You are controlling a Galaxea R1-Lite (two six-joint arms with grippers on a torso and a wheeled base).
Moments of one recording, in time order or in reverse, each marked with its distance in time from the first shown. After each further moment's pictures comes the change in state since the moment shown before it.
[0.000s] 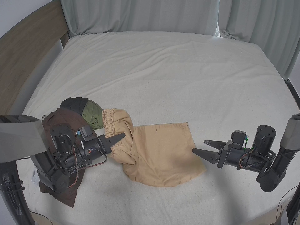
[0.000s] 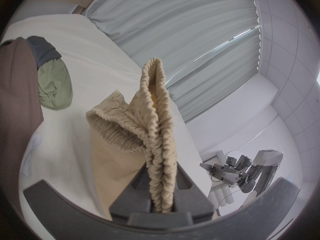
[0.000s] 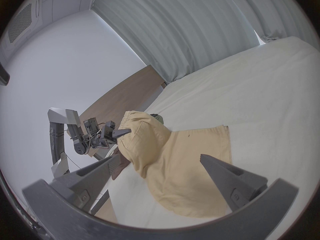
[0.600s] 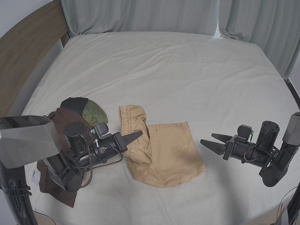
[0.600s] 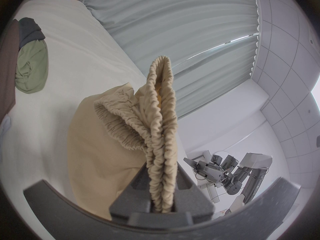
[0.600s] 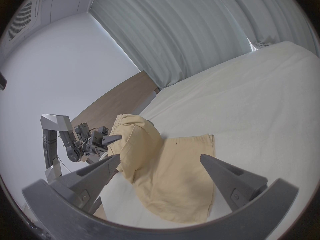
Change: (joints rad) left arm -0.110 0.046 -0.110 -0.001 0.000 -0.108; right arm -0.087 -0.001 -0.026 0.001 0.008 -0.002
